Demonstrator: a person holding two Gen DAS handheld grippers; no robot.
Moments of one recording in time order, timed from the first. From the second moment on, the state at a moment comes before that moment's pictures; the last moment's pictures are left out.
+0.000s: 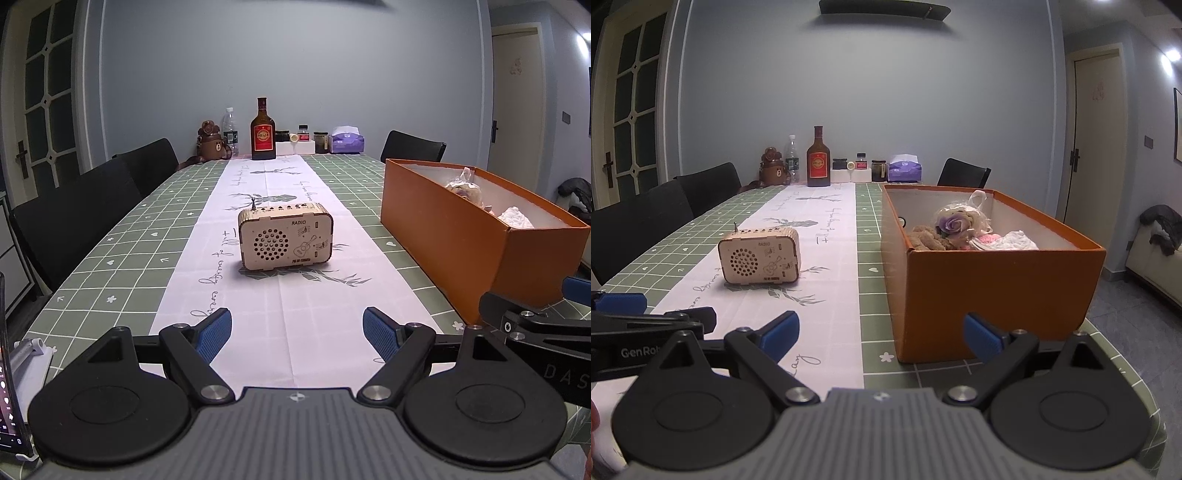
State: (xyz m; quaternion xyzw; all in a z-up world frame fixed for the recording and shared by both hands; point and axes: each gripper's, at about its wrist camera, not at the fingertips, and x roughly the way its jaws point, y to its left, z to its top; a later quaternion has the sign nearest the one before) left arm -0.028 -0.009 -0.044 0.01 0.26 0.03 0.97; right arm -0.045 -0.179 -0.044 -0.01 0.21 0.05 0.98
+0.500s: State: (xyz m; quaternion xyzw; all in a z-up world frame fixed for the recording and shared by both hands) left arm -0.031 -0.008 -0.043 0.00 0.25 0.03 0.97; right arm -0.047 -0.174 -0.042 -0.01 0.21 0.05 0.98
